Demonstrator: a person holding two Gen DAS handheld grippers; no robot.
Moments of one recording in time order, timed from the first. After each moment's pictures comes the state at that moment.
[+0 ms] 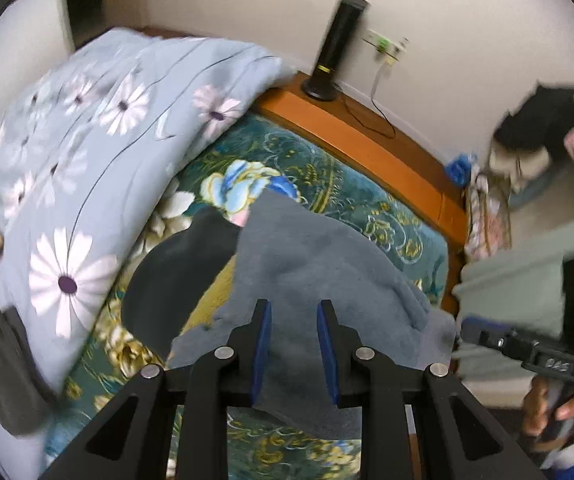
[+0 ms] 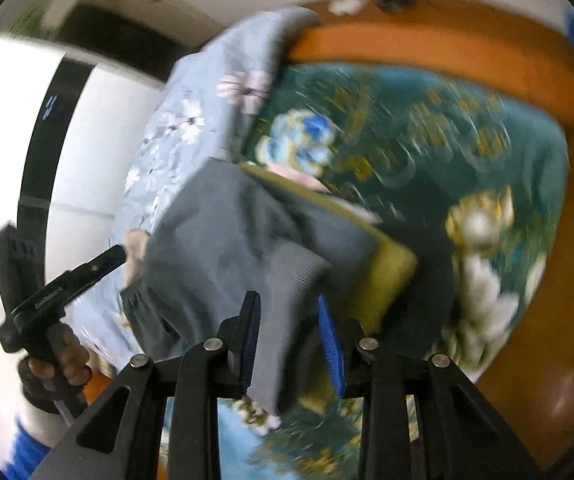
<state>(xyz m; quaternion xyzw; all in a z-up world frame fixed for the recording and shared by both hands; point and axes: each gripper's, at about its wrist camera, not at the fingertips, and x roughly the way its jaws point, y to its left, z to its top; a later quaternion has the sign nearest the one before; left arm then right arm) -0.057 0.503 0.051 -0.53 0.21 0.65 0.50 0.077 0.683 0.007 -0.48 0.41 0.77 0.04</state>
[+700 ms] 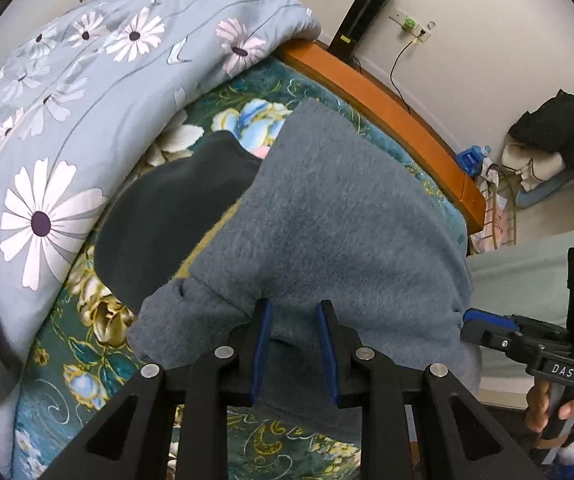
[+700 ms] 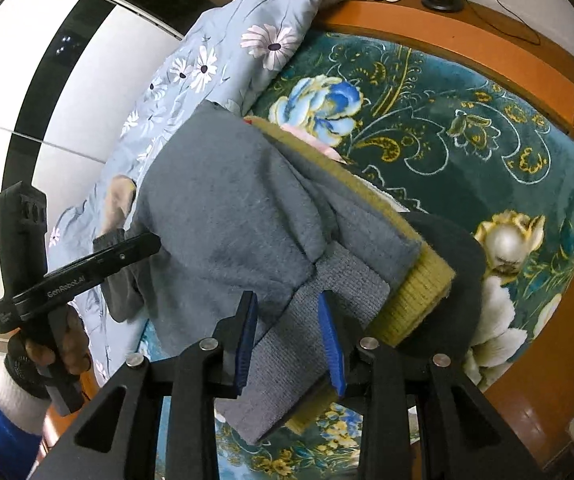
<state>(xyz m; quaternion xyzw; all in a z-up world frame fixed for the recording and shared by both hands) -0.070 0.478 -0.037 -0.59 0.18 0.63 0.46 0.051 0.659 -0.042 -0.54 0.36 0.76 0.01</state>
